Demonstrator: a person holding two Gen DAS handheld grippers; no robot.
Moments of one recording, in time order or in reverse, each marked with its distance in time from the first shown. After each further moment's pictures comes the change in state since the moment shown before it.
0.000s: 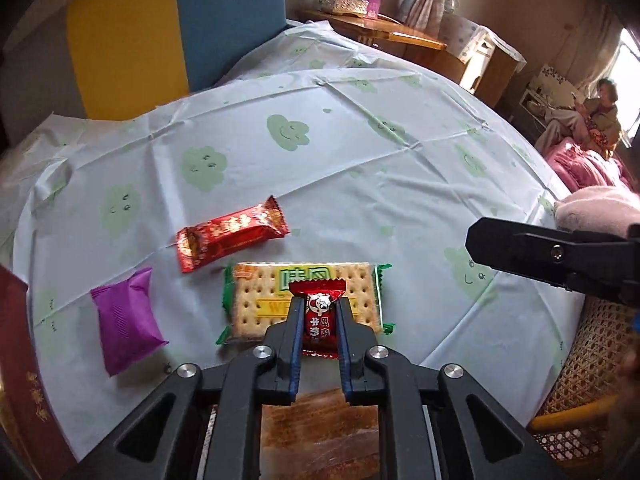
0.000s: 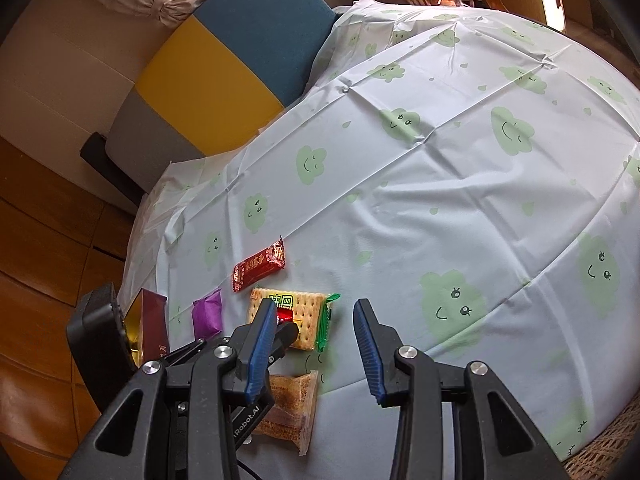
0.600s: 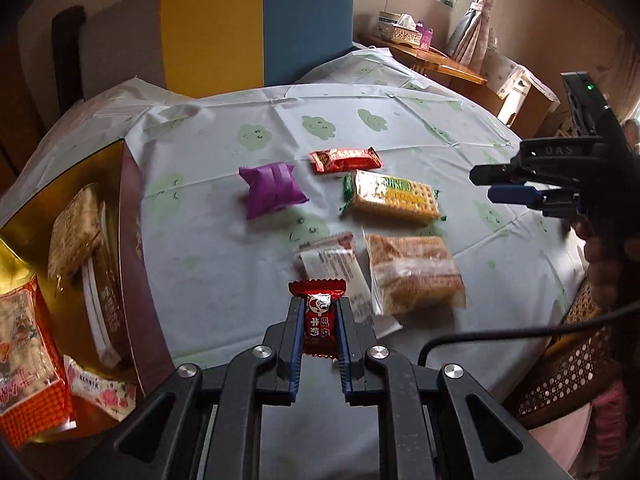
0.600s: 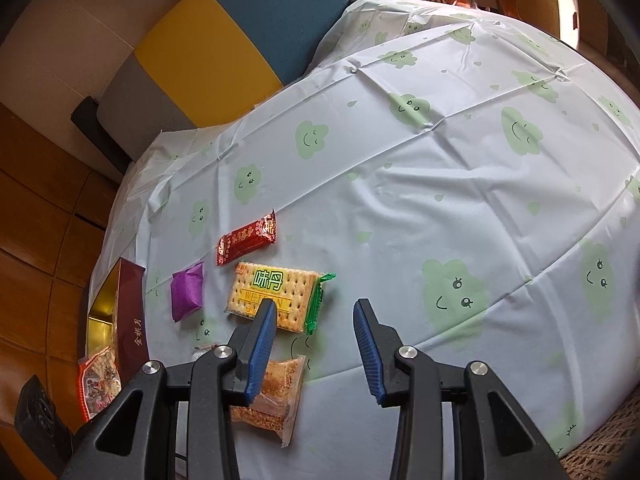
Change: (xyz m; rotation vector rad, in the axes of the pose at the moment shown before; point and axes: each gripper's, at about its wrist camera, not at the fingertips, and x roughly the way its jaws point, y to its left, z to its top) left arm -0.089 0.052 -0.120 -0.127 -0.085 0.102; right arm 0.015 0.012 -0.009 -0.095 0.063 -0.087
